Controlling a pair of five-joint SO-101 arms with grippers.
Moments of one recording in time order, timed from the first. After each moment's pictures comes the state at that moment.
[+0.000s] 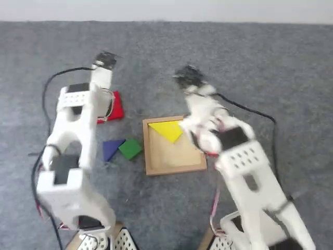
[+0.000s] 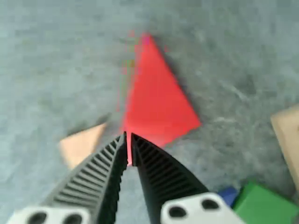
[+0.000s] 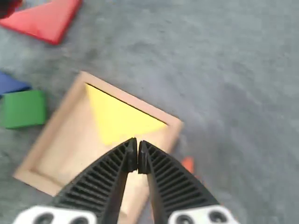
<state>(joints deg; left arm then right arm) -12.7 14.8 14.6 57.5 -19.4 -24.9 -35.3 40.7 53.2 10.1</state>
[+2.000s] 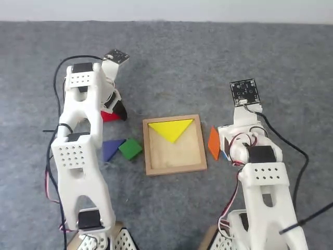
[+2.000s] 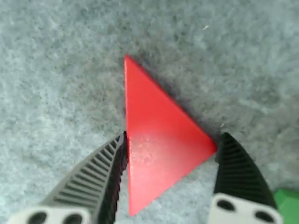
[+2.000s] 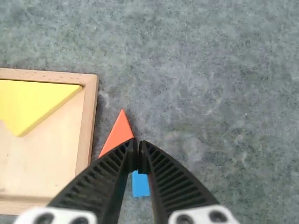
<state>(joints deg) -12.9 47.1 -28.0 81.2 -29.6 -7.1 -43.5 58.3 45.8 5.8</state>
